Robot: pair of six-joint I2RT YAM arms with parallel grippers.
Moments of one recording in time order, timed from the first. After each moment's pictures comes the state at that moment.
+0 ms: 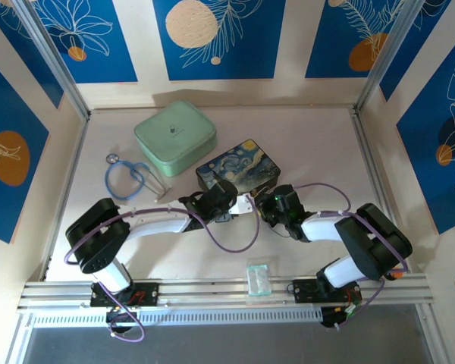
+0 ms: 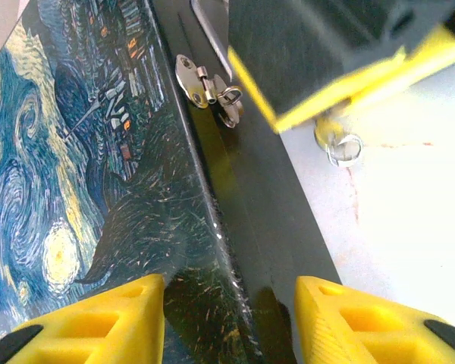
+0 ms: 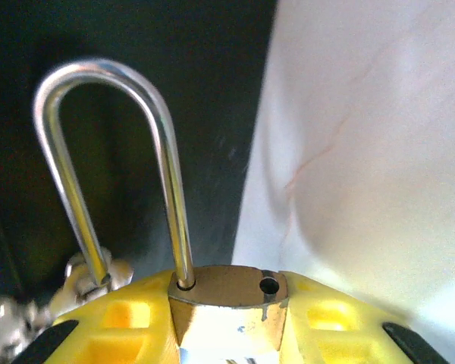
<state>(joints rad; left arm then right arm) -0.97 1.64 0.92 -0.06 -0.25 0.66 0.51 1.47 0.35 0.45 -0.13 1.42</state>
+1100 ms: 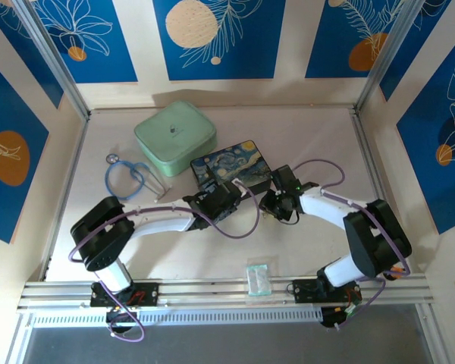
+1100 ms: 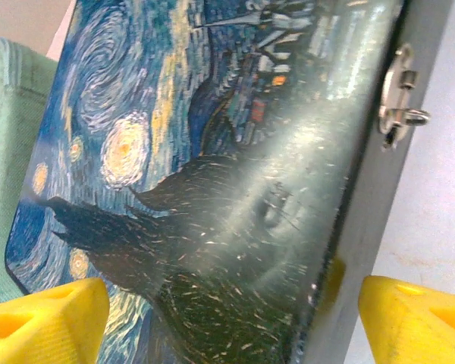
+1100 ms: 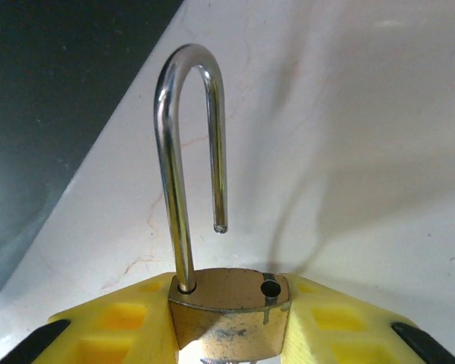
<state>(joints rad) -0.98 1.68 0.97 -0.16 -0.58 0.22 0.46 1.50 0.76 -0.46 -0.17 0.90</state>
